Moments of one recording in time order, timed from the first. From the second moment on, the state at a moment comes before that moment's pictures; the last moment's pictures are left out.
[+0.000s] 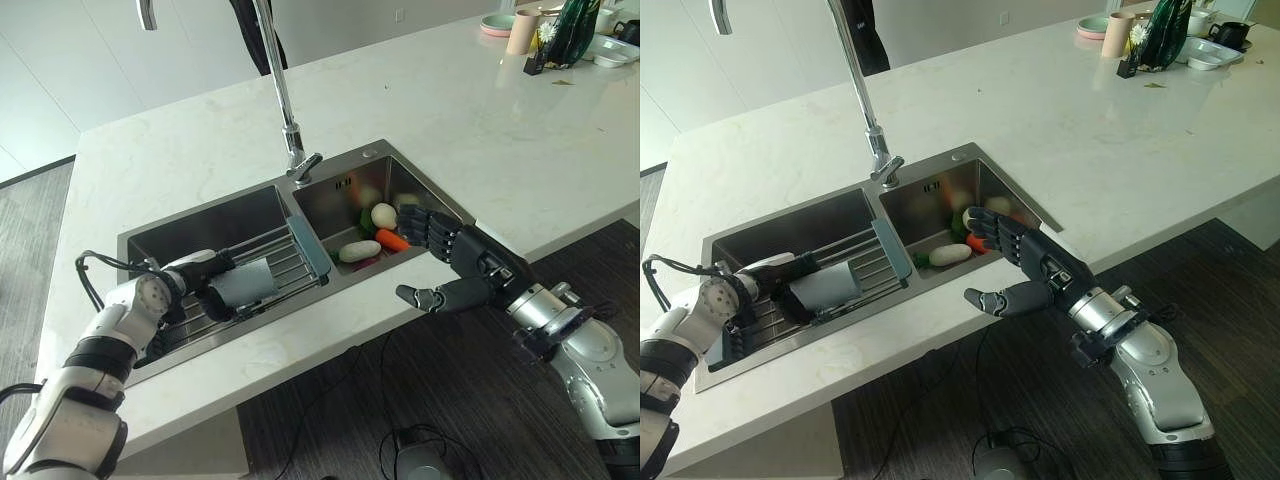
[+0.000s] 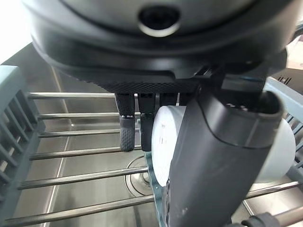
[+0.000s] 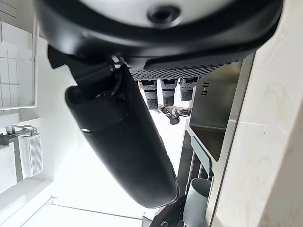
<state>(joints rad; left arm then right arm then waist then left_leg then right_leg) -0.62 0.84 -0.38 0.71 0.32 0.00 -0.40 -0.09 -0.68 -0.01 -0.26 0.47 0.03 0.42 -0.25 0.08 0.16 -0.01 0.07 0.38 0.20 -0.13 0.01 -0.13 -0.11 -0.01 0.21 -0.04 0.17</state>
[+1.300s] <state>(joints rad) -0.25 0.80 0.07 0.14 0.07 -0.06 0.03 -0.07 -0.58 -0.04 -0.26 0.43 0.03 0.41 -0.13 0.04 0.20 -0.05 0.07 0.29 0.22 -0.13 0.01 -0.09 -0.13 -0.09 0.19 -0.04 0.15</state>
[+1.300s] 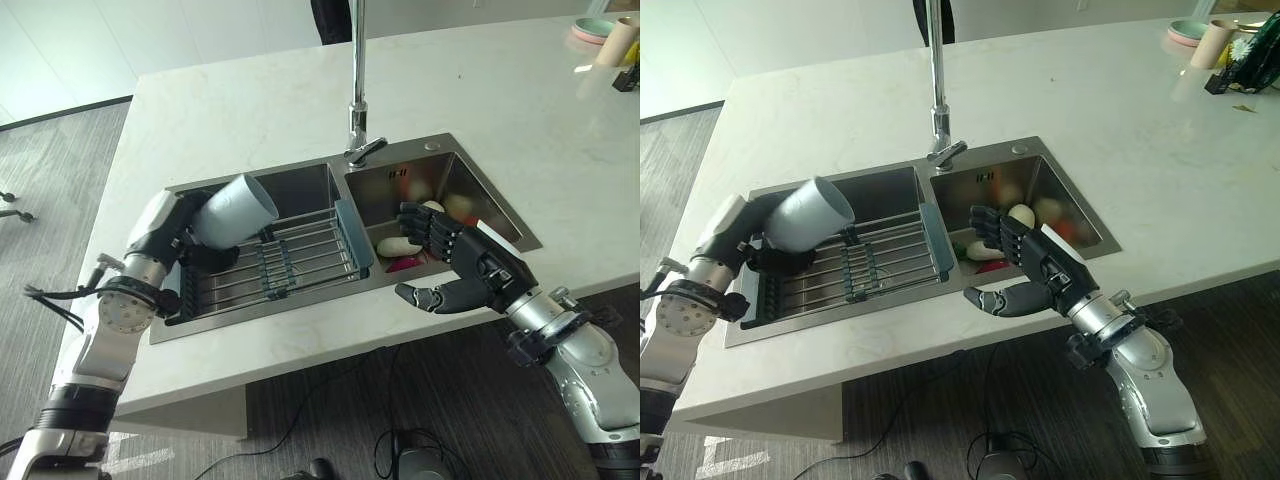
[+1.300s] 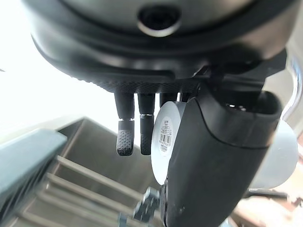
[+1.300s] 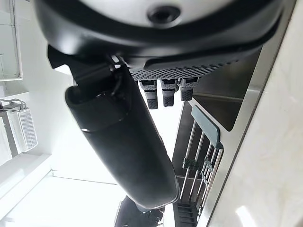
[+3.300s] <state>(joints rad) 0.07 0.37 0.09 -0.16 -0.31 -0.26 0.08 0.17 -0.44 -0.03 -0.36 0.44 -0.20 0.14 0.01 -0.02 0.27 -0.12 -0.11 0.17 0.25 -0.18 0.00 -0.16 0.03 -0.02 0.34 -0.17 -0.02</state>
